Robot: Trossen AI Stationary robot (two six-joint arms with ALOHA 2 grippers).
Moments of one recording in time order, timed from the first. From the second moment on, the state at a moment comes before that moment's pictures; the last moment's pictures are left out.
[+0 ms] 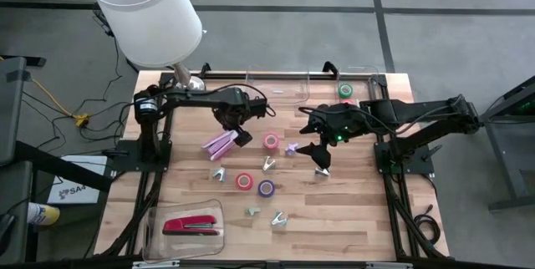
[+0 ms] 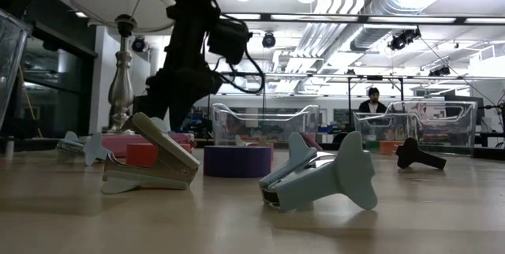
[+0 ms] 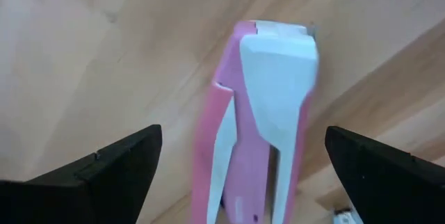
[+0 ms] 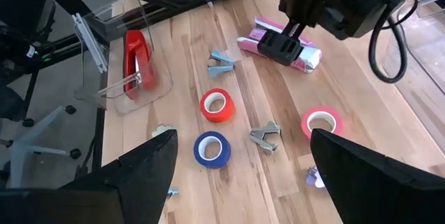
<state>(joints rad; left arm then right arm) 0.28 1.88 1.38 -1.17 -0.03 -0.43 0.11 1.28 1.31 -0.67 0.05 0.43</state>
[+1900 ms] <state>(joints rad) 0.20 1.84 1.10 -1.05 0.13 -0.42 0.11 1.28 1.31 -0.71 0.08 0.45</state>
